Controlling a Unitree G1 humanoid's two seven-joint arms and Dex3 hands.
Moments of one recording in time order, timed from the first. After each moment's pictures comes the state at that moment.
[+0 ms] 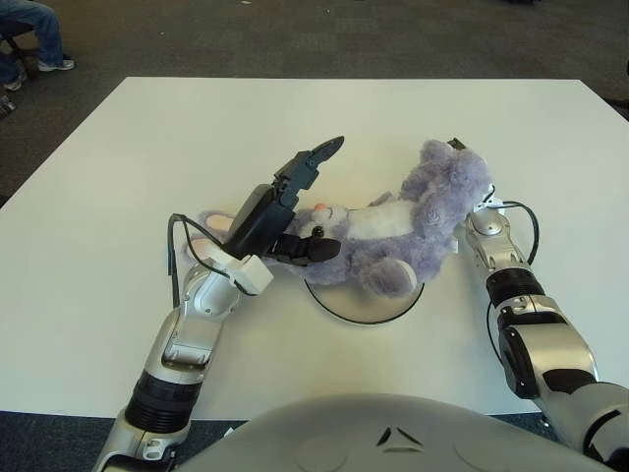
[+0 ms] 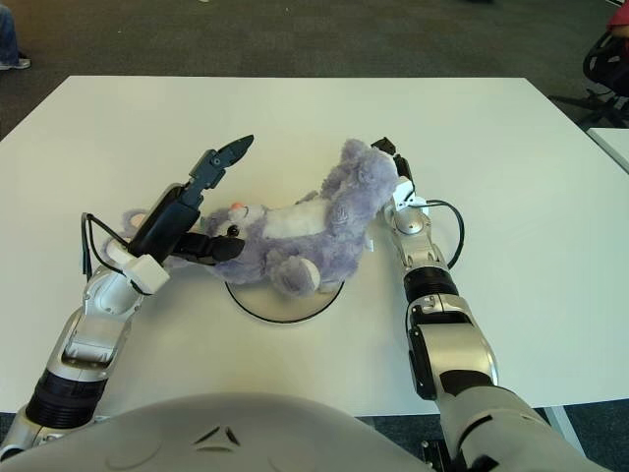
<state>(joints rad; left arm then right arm) 0.05 0.25 -0.17 -0.42 0.39 -0.32 -0.11 -0.51 -0.26 0.01 0.82 -0.09 -0.30 -0.04</state>
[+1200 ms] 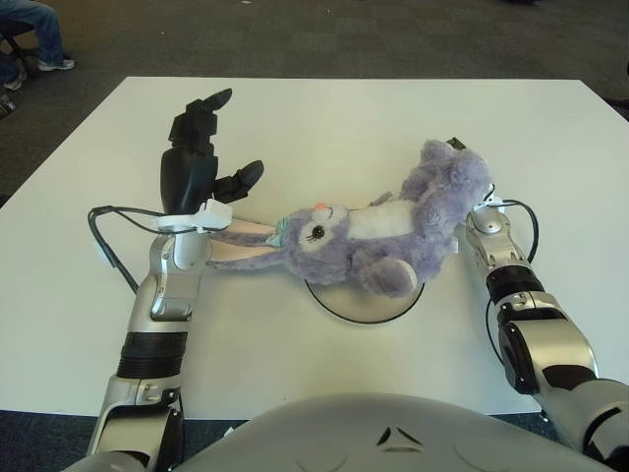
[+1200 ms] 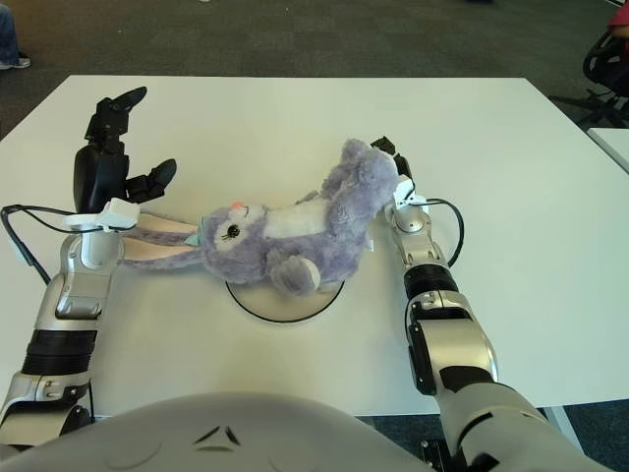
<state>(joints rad) -0.11 0.27 0.07 -0.13 0.58 -0.25 0.27 -0.53 -0.26 0.00 0.86 -0.09 -0.32 -0.02</state>
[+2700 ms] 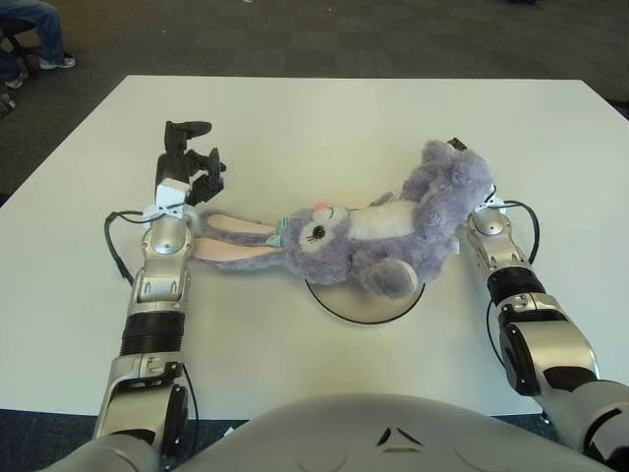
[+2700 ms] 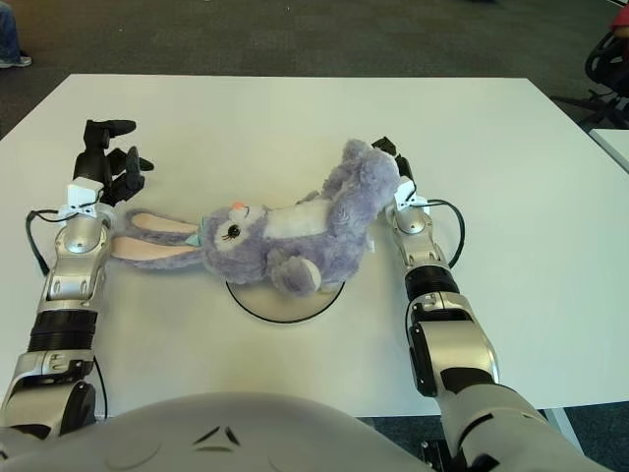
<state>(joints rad) -0.20 0.23 0.19 0.11 -0.01 -0.05 0.02 -0.52 -0.26 0.00 0.85 -0.09 -0.34 -0.02</state>
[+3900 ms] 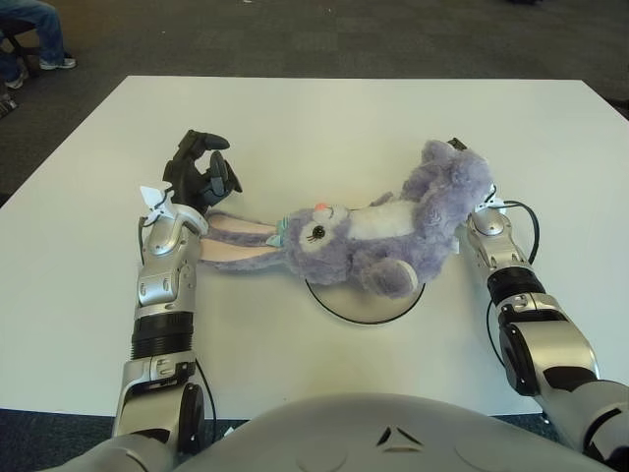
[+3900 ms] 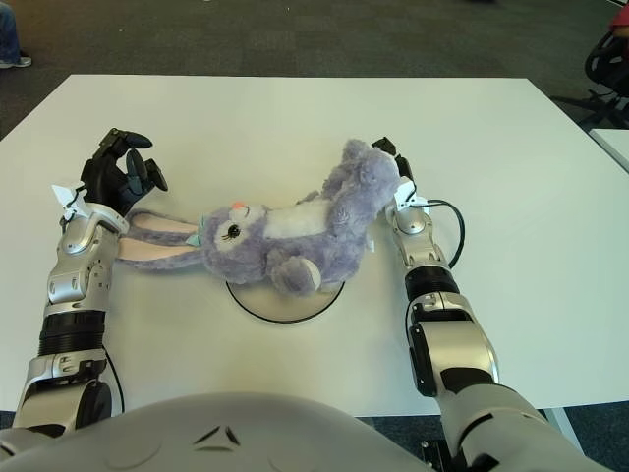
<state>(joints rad) -0.20 0.17 0.24 0.07 -0.29 0.04 -0.13 -0.52 -0.26 0.00 0.86 -0.09 -0.34 -0.02</state>
